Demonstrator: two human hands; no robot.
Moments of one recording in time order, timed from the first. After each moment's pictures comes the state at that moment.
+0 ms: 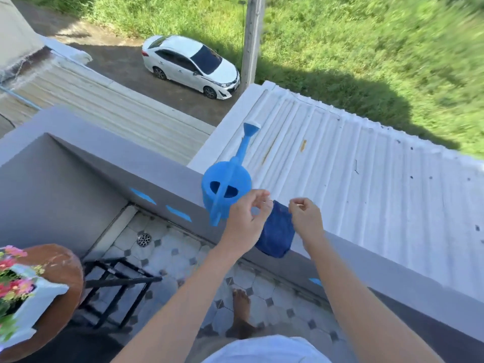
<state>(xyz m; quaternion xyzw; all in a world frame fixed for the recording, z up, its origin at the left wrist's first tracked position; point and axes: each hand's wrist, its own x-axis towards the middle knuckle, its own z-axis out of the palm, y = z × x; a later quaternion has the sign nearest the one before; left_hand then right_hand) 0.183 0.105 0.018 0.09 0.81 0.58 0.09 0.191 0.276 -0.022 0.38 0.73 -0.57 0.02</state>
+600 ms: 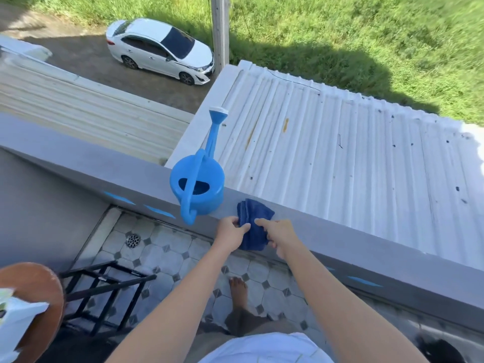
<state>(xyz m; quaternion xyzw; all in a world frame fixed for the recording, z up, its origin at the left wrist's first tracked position) 0.188 0.142 -0.084 -0.09 0.82 0.46 0.33 0.229 0.278 -0.087 0.49 0.58 -0.63 0.16</state>
